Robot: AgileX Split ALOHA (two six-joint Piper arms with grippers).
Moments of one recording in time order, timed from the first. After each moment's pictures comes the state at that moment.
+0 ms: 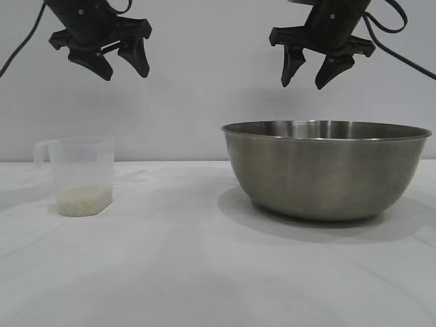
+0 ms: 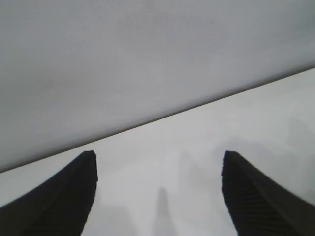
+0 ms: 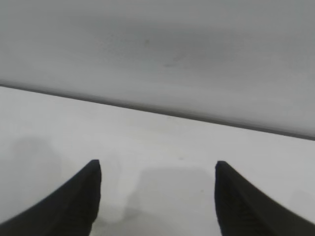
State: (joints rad) left arm -0.20 2.06 -1.63 -0.52 0.29 0.54; right arm 0.25 2.18 -1.86 0.15 0.65 -0.10
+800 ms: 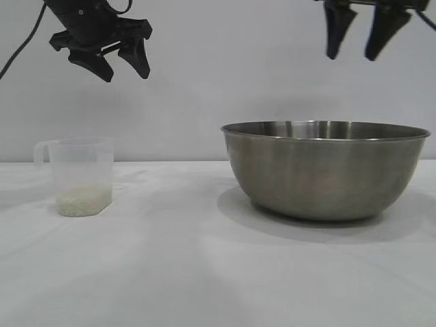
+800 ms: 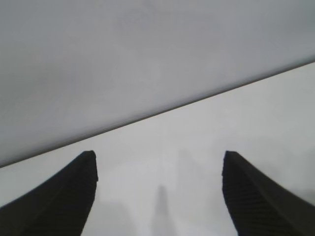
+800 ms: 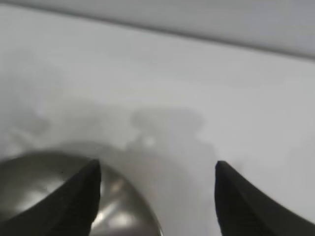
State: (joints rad) left arm -0.20 2.06 -1.63 -0.52 0.30 0.54; right arm 0.15 2.01 -1.86 0.10 1.24 -0.10
